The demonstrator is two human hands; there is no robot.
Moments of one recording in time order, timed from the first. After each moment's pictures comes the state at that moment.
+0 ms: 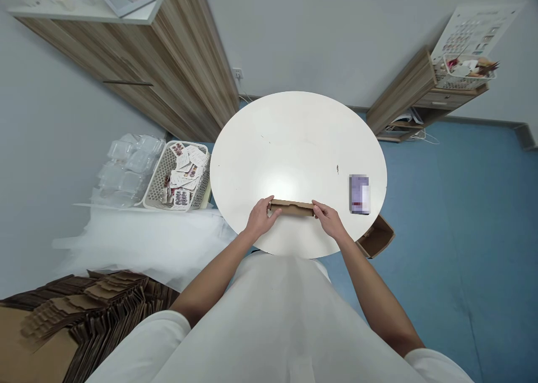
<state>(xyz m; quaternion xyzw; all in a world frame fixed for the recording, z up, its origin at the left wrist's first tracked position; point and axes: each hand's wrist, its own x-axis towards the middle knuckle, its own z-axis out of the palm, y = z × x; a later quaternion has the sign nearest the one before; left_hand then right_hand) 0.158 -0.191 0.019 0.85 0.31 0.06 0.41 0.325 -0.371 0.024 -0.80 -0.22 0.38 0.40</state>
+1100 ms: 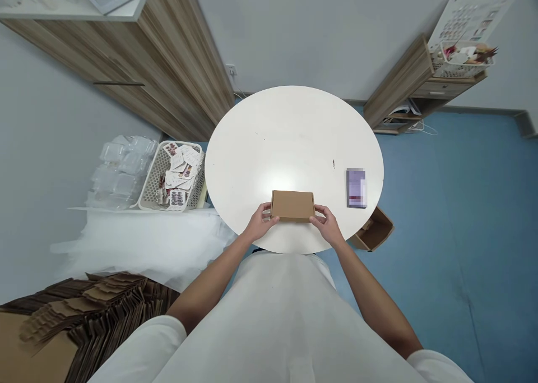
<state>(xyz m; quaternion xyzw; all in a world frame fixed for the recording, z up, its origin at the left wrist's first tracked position) 0.141 -0.208 -0.004 0.66 0.34 0.01 0.67 0.304 -0.397 0.007 -0.73 -0.11 0.42 0.53</state>
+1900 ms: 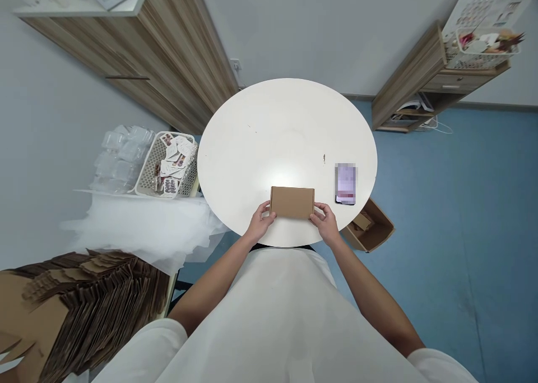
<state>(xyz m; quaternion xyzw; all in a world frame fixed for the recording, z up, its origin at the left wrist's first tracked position) 0.167 -0.277 -0.004 0.58 0.43 0.04 0.69 0.330 -0.440 -0.012 -0.67 -0.07 0.43 0.61</state>
